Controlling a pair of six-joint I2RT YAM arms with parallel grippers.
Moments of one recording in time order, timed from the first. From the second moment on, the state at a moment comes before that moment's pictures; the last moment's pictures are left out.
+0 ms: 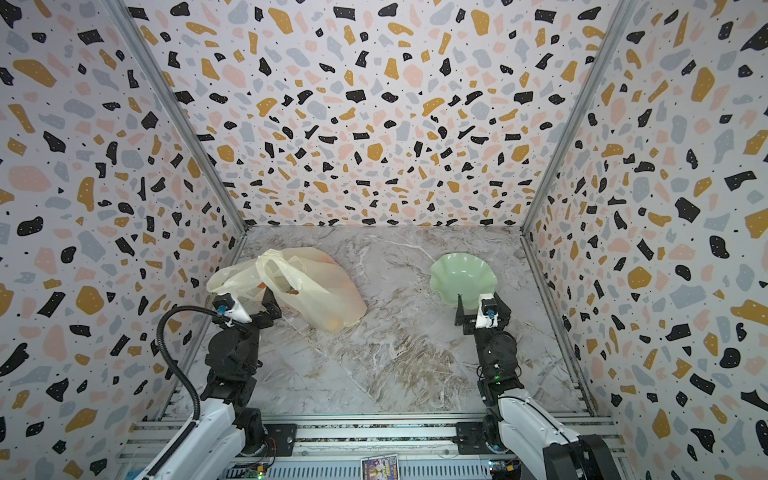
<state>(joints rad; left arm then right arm) -0.10 0.56 0.16 0.50 -0.32 -0.17 0.24 0.82 0.09 0.80 0.16 -0.05</state>
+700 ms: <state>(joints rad) -0.05 0.80 1.04 -0.36 -0.55 -0.13 0.81 1.23 1.03 0.07 -0.13 -0.01</state>
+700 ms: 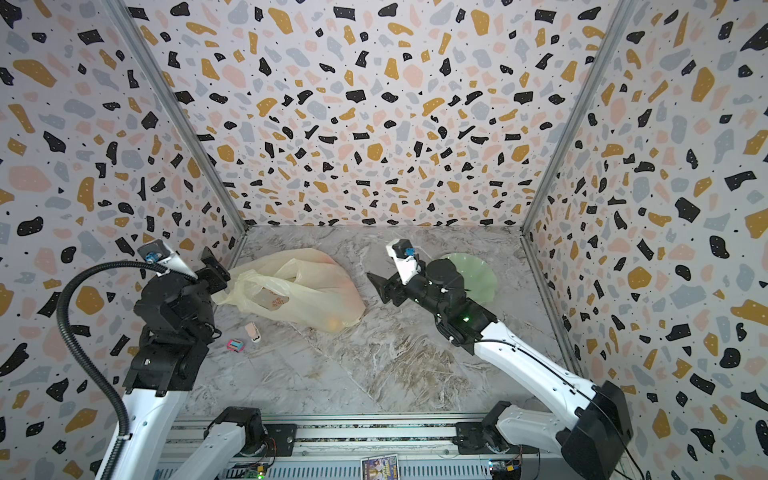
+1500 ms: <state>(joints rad) 0.27 1.17 1.07 -0.49 0.01 -0.12 1.11 1.95 1.77 0.00 -0.10 -0.27</state>
